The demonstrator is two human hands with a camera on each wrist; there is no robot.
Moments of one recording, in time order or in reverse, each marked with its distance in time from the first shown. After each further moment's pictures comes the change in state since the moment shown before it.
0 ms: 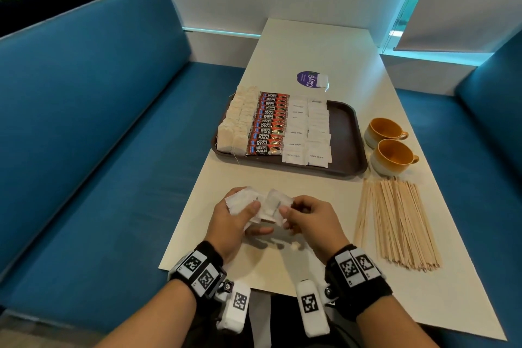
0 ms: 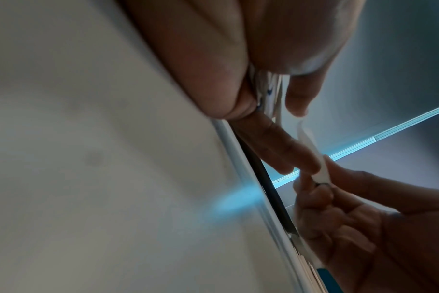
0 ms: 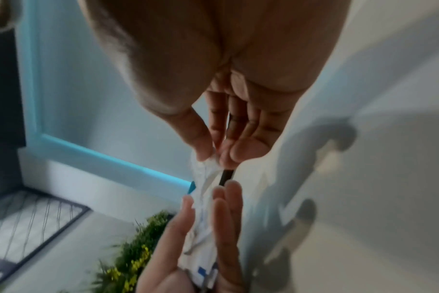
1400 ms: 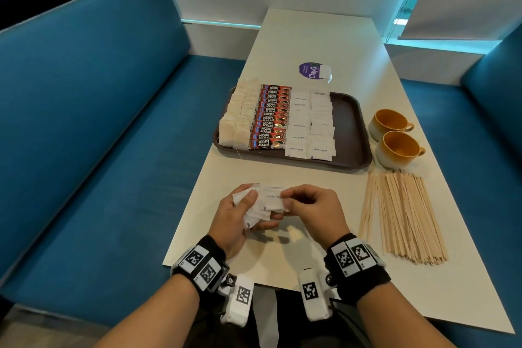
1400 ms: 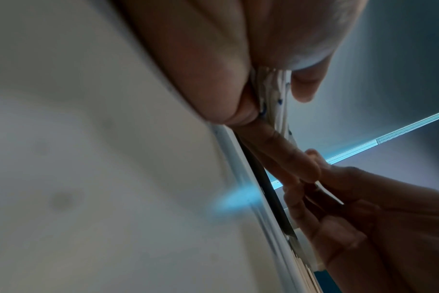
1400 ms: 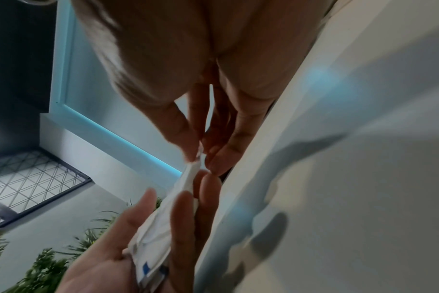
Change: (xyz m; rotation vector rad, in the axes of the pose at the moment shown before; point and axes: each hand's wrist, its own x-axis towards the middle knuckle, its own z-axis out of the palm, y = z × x) left_hand 0.006 -0.001 -0.001 -0.163 -0.089 -0.021; right_hand 0.015 0.008 0.002 -0.039 0.015 -0.158
